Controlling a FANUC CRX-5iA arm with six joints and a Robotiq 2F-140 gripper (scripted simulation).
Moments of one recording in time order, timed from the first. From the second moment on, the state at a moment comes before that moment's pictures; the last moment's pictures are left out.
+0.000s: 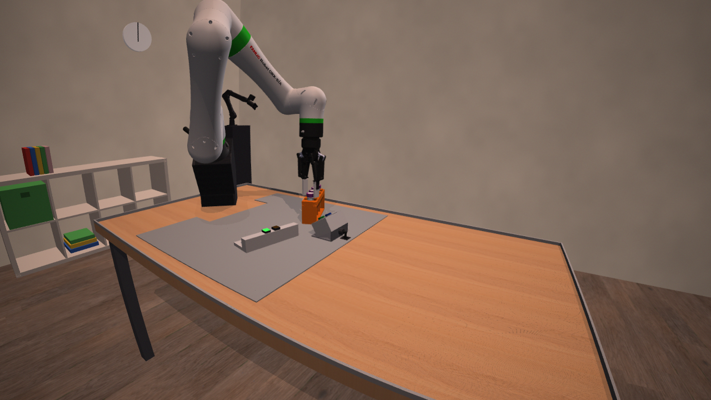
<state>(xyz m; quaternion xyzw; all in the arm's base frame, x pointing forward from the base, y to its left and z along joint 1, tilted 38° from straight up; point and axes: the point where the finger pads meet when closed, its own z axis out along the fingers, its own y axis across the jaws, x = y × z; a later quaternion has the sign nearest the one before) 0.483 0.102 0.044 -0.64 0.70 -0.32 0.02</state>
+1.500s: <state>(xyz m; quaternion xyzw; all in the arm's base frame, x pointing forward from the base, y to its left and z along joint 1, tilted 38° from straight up) 0.483 0.102 0.045 -0.90 0.29 -0.29 -0.15</state>
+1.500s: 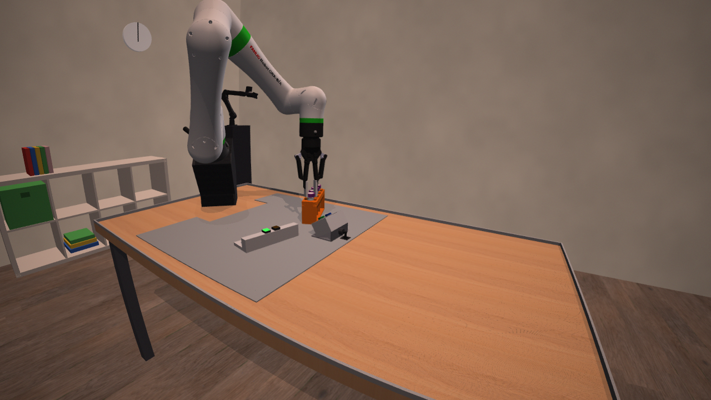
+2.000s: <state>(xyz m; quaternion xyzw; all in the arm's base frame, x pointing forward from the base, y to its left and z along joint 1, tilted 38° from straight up) 0.483 0.102 0.045 -0.81 0.50 -0.30 -0.07</state>
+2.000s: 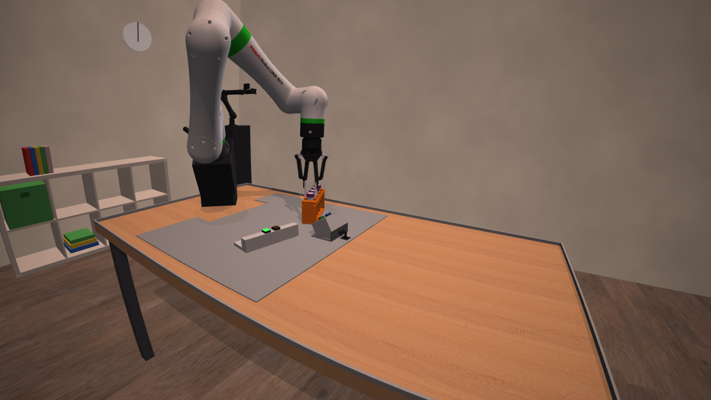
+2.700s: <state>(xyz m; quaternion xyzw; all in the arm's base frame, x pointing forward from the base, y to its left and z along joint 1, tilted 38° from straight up) 0.483 0.101 0.044 -0.64 0.70 -0.32 0.02</state>
